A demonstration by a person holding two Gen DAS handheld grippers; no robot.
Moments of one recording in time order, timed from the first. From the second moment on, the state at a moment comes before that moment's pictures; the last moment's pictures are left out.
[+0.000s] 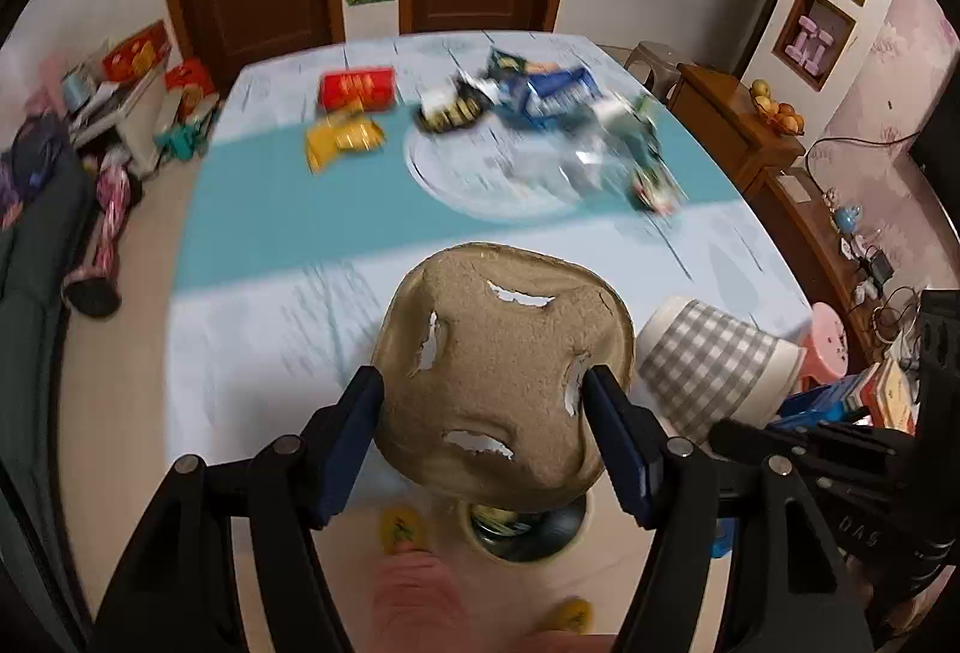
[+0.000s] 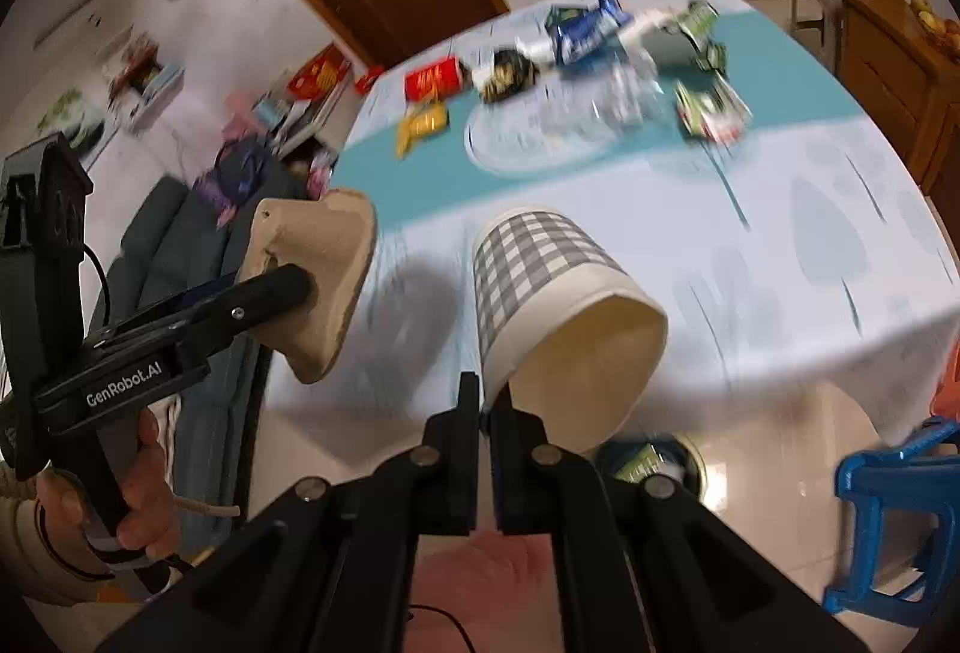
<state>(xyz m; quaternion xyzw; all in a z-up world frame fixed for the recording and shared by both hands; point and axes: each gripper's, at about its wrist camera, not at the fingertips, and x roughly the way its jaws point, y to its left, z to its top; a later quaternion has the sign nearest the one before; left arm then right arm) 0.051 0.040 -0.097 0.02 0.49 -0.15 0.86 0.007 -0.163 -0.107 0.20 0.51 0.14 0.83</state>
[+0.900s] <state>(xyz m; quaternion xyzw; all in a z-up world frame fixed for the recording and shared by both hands) -0.038 -0.055 -0.407 0.09 0.58 -0.15 0.79 -0.076 -0.193 -0.403 0.14 0.67 0.08 0.73</state>
